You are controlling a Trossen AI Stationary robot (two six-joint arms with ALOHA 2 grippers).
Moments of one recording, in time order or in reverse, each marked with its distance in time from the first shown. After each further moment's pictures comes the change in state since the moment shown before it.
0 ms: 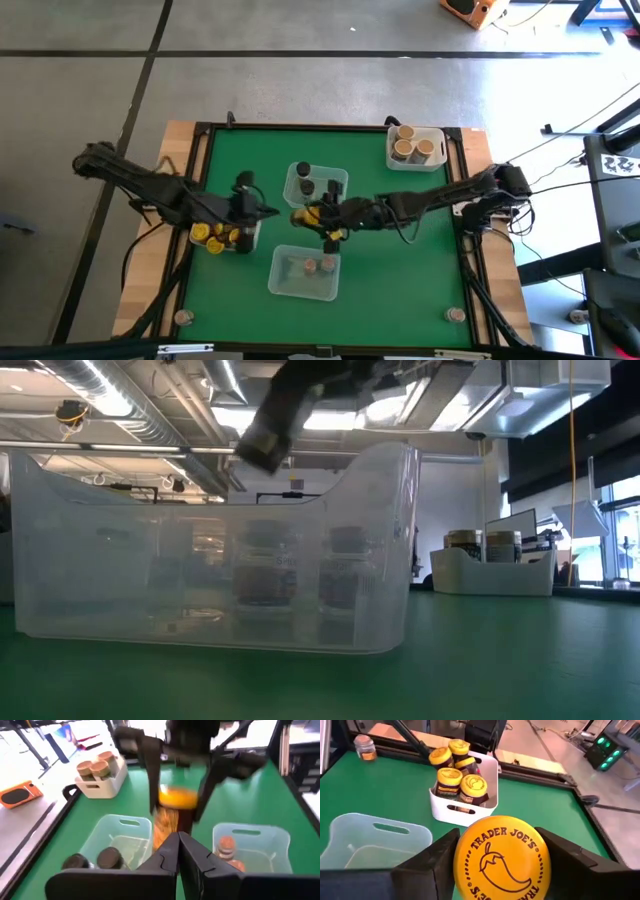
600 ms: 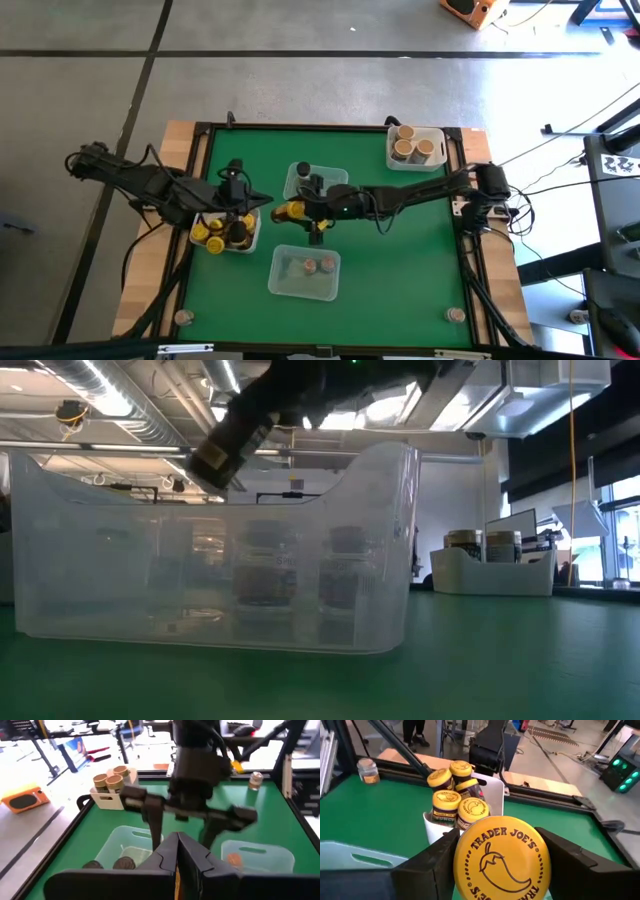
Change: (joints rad) left arm 0.047 -0.107 0.000 -0.001 -0.002 0.020; right arm -0.115 0.143 -0.001 0.284 -0.190 -0.059
